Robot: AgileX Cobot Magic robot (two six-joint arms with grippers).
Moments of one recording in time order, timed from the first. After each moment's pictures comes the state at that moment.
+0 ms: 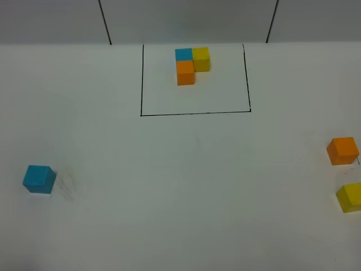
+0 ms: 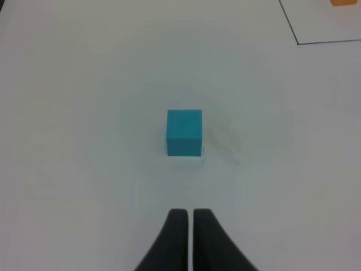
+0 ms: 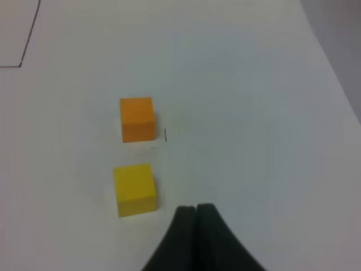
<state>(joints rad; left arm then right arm) 0.06 -0.01 -0.51 -0.07 1.07 0.11 -0.08 -0.01 -0.50 -0.08 1.07 -0.03</state>
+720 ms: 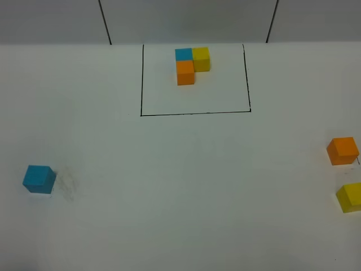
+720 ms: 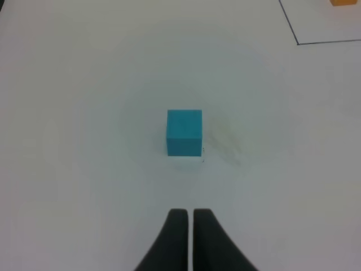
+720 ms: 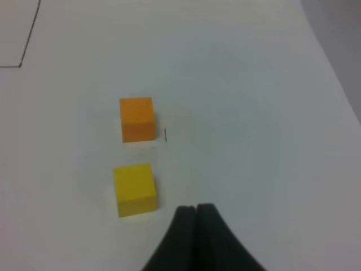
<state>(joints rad) 0.06 -0.01 -0.51 -0.07 1.07 0.11 -0.08 -0.01 -0.50 -0.08 1.07 -0.03</state>
